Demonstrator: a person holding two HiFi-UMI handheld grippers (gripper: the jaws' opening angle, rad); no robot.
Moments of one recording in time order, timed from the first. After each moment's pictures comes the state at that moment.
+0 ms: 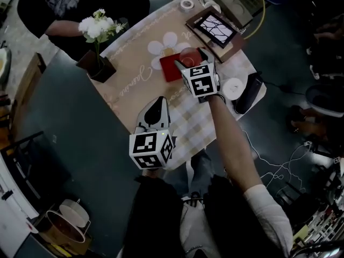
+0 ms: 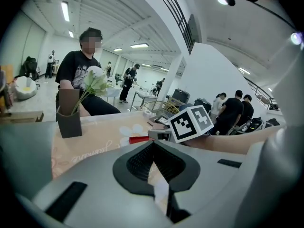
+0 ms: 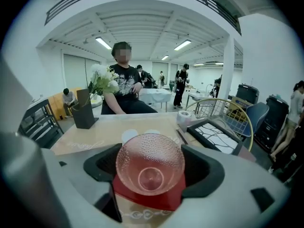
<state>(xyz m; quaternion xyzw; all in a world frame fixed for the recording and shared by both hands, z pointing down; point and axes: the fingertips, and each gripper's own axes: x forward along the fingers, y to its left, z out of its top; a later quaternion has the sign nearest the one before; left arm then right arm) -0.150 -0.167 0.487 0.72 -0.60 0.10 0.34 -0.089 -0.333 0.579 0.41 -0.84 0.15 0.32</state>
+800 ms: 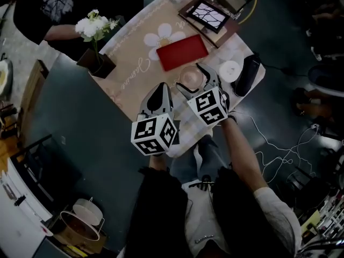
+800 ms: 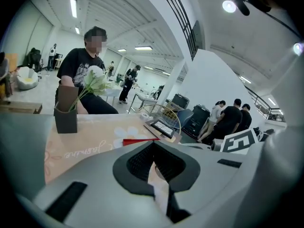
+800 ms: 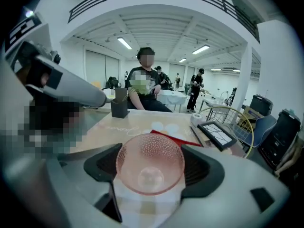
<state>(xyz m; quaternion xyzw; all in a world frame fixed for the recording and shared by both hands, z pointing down) -0.141 -0.172 0.472 0.72 -0.60 0.06 0.35 -0.074 -0.210 0.537 0.33 -0.87 0.09 0.34</state>
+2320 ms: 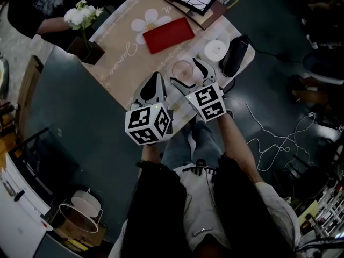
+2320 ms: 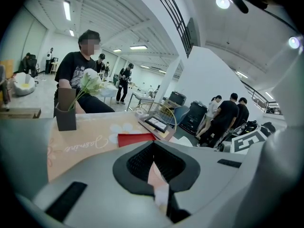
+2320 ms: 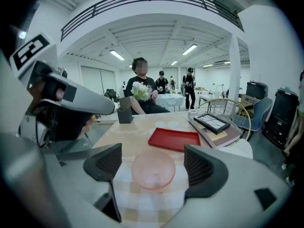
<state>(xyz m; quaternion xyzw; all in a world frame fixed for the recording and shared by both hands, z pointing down) -0.107 -0.141 0.466 0.73 -0.60 0.08 0.33 -0.038 -0.158 0.527 0.34 -0.88 0.16 0.28</state>
